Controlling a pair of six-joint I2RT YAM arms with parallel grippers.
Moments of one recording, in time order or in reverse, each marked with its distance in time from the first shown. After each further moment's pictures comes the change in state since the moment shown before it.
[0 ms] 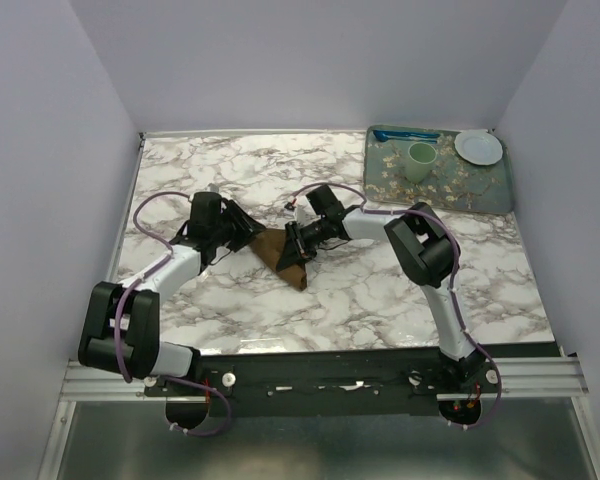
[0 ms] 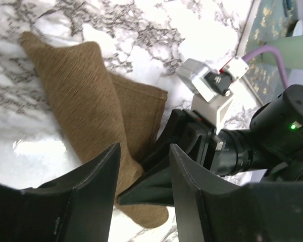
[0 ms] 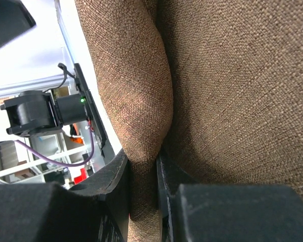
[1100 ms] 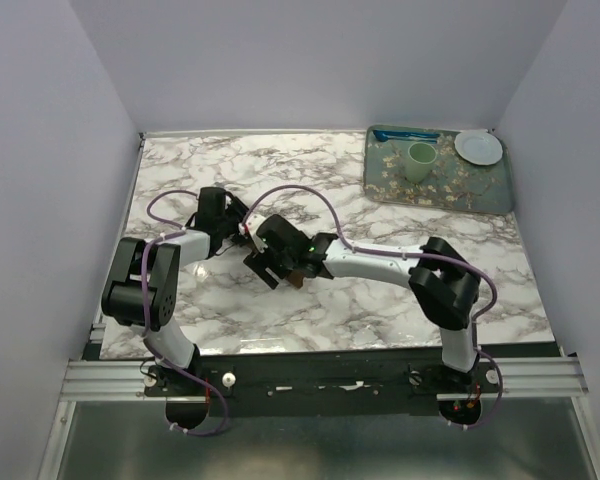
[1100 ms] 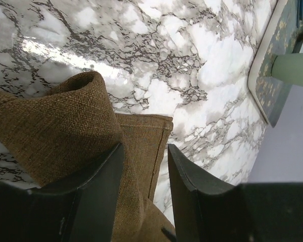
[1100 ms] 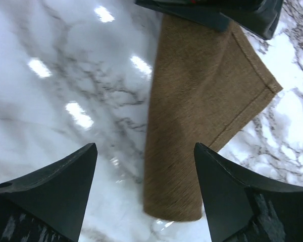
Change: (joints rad) left arm 0.046 0.301 0.084 0.180 0.068 -0.034; right arm 0.382 -0.329 -0.049 -0.137 1.070 -0.522
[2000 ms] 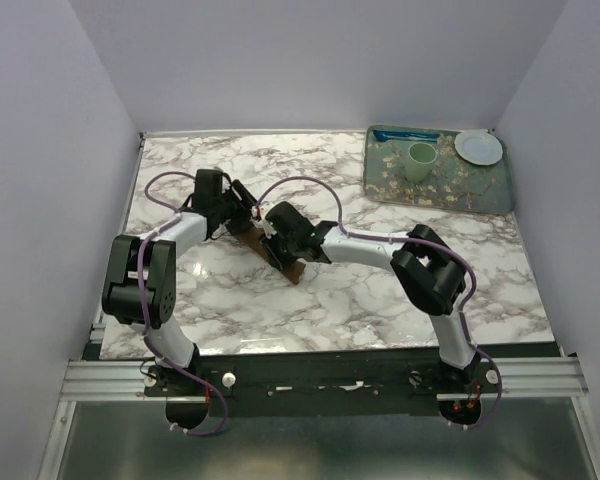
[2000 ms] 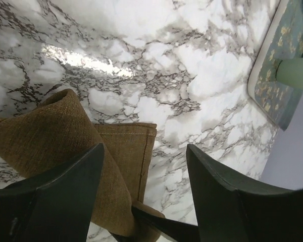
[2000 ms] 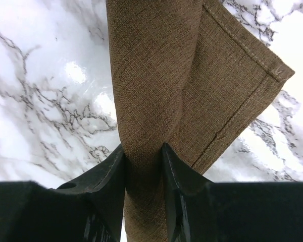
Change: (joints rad) left arm 0.025 0.017 0.163 -0.200 0.026 0.086; right arm -0.097 0.147 0.054 0.040 -0.109 0.106
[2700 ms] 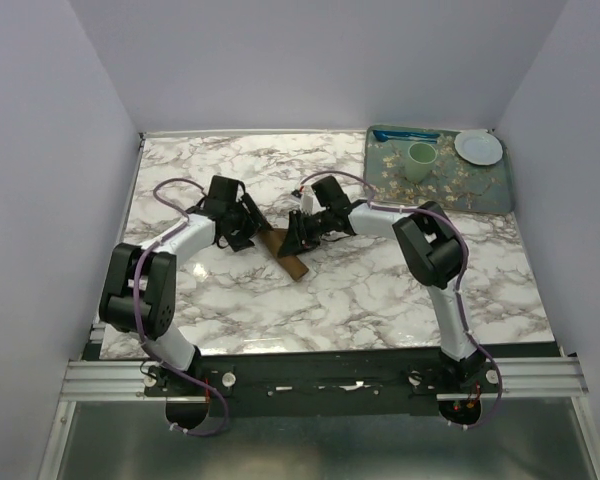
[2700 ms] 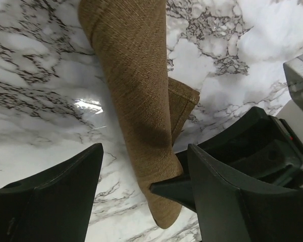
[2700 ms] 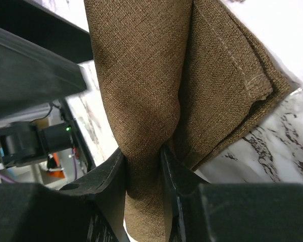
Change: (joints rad) left arm -0.092 -0.092 0.024 -0.286 -0.150 0.003; right arm -0.310 0.130 -0.007 0.130 -0.801 0.409
